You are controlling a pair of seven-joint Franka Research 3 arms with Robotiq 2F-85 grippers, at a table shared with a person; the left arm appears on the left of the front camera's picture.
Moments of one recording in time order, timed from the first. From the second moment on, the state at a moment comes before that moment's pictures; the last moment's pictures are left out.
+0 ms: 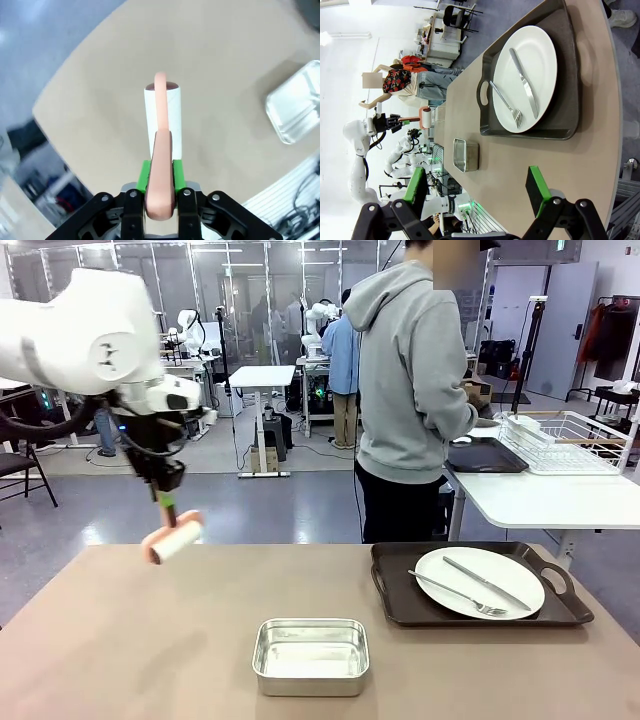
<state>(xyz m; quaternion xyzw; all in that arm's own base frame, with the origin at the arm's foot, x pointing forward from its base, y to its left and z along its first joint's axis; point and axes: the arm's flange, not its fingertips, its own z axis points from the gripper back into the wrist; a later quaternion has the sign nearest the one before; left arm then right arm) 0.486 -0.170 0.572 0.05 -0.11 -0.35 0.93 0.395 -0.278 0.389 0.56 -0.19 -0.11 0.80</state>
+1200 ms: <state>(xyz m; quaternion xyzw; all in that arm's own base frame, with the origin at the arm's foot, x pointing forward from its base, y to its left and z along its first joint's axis) 0.387 -0.371 0.563 0.01 -0.10 -0.71 0.70 0.395 -0.278 0.389 0.56 -0.19 -0.11 0.80</state>
